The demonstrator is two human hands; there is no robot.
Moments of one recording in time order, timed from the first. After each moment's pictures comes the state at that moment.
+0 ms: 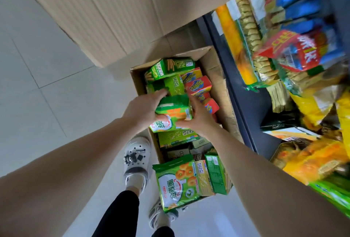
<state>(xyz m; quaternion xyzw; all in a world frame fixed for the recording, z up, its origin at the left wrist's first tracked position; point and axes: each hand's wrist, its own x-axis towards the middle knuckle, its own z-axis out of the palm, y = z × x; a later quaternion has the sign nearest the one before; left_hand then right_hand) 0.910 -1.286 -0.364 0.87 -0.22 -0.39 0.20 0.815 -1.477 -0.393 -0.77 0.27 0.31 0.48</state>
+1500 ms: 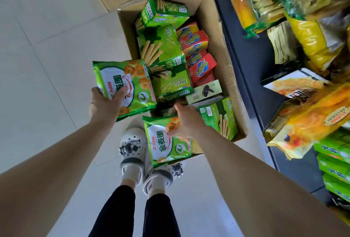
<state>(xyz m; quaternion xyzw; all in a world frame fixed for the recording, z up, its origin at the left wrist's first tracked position) 0.739 -1.211 -0.393 0.84 0.30 -0.22 0.39 0.660 -1.437 -0.406 -0.86 0.07 0.45 0.24</state>
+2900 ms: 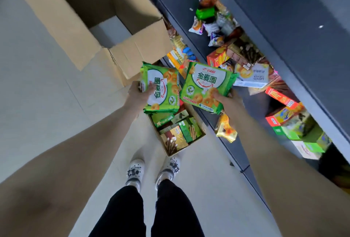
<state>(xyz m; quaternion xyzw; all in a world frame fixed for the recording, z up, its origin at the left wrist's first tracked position) 0.760 -1.241 0.079 0.76 0.09 -0.29 0.57 0.621 -1.494 0.097 -0.63 0.46 -0.03 0.62</state>
